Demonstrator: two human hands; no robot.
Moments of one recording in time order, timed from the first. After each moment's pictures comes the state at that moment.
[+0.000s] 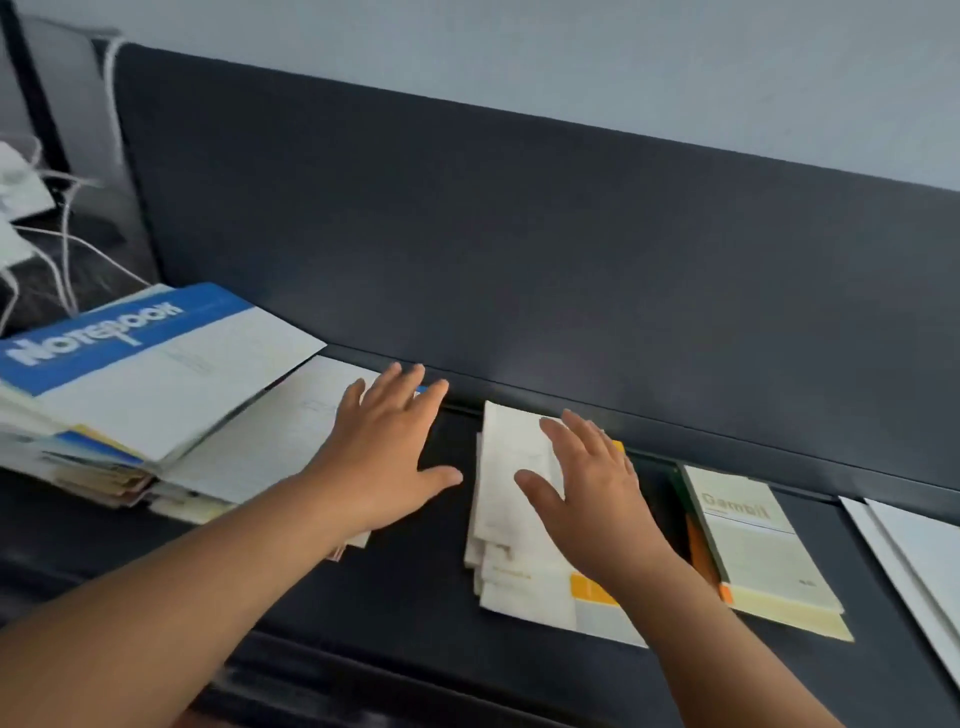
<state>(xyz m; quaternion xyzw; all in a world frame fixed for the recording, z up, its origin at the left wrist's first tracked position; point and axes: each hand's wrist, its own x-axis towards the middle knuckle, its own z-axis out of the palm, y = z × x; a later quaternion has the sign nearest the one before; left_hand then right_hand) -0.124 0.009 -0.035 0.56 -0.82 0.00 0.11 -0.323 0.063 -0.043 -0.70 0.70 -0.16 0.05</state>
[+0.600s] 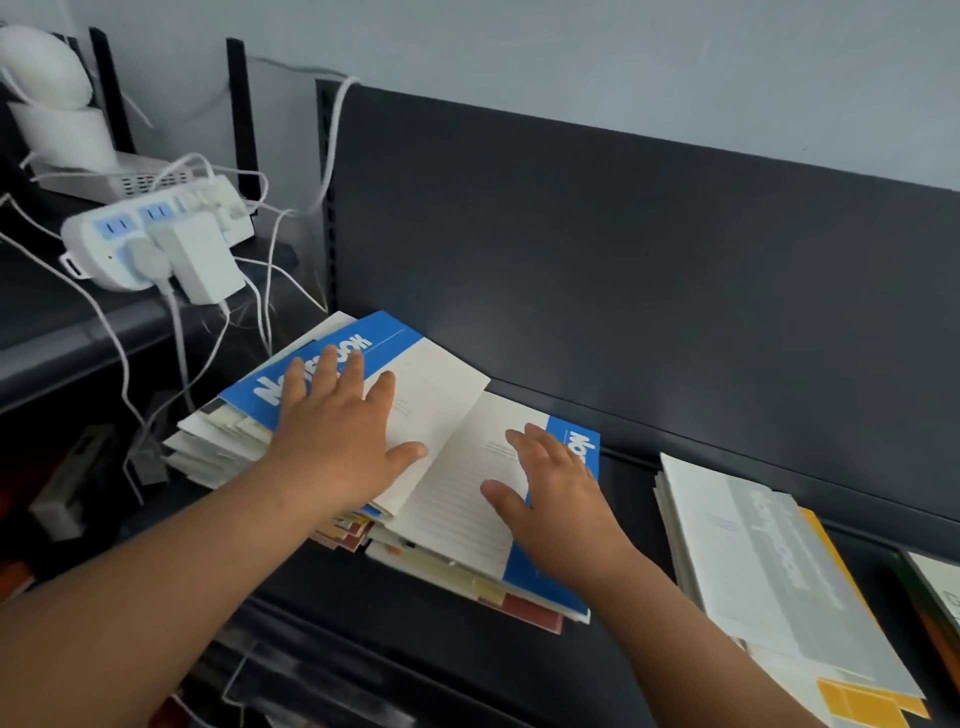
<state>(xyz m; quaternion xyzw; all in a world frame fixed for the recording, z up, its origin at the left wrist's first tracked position) 0.085 -0.038 -0.019 0.71 -0.70 0.07 -0.03 -0.117 -0.011 -0.043 -0.75 0.63 -0.14 0.14</state>
